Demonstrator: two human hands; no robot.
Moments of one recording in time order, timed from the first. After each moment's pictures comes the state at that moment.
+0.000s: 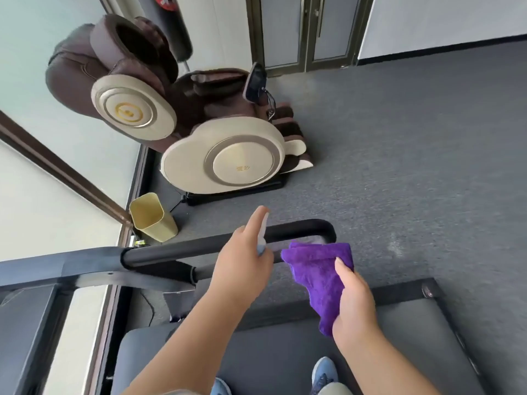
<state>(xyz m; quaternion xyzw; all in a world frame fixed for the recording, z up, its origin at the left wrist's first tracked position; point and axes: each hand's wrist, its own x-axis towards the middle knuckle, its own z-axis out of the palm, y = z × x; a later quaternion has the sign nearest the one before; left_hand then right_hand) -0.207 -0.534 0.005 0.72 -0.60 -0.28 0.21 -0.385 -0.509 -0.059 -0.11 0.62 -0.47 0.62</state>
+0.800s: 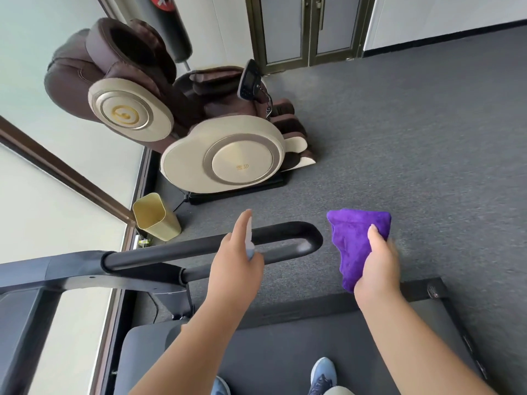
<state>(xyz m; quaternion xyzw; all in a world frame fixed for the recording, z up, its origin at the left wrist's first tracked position) -0.257 -0.543 -0.016 0.76 -0.53 -0.29 0.24 -0.468 -0.582 -0.059 -0.13 0.65 -0.55 0.51</state>
